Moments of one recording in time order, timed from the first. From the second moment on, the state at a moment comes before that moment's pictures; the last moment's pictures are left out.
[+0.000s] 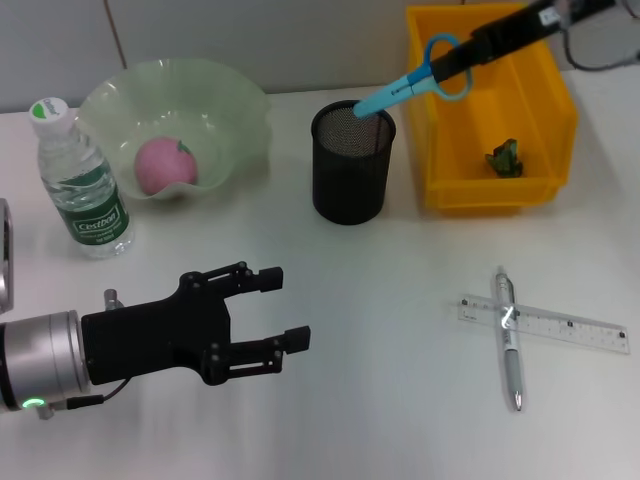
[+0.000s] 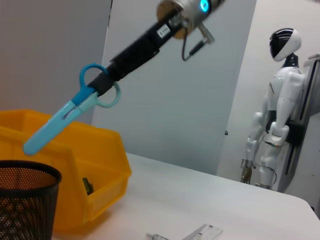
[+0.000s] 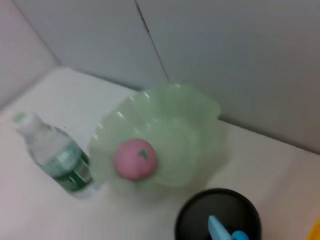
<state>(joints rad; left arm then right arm) -0.55 -1.95 1.77 0.25 0.88 1.47 -0.96 0.99 1.93 -0.71 -0.96 -2.53 -1.60 2.37</state>
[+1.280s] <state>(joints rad) -0.54 -1.95 1.77 0.26 0.88 1.45 -0.97 1.16 2.00 -1.00 -0.67 -2.67 -1.23 2.46</state>
